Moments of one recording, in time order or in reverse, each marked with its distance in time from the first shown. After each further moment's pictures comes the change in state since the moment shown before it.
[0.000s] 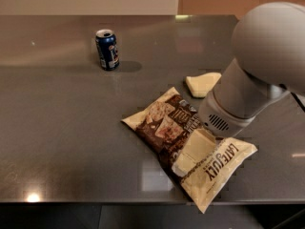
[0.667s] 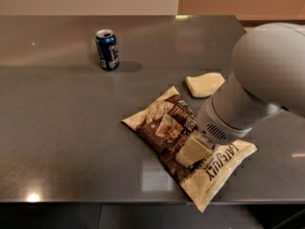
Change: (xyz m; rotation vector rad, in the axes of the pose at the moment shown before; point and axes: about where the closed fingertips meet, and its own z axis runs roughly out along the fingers) arm 0.000 -0.002 0.009 0.067 -0.054 -0.011
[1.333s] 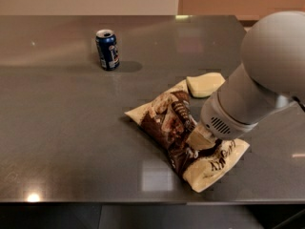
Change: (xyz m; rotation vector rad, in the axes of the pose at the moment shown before) arm -0.001 -0.004 -0.013 -0.011 -0.021 0.056
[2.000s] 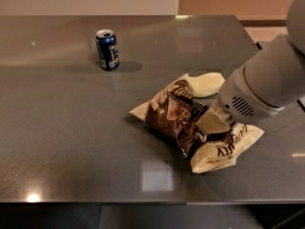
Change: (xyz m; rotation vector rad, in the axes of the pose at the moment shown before) arm -0.013 -0.008 -0.049 0.010 -0.096 0.026
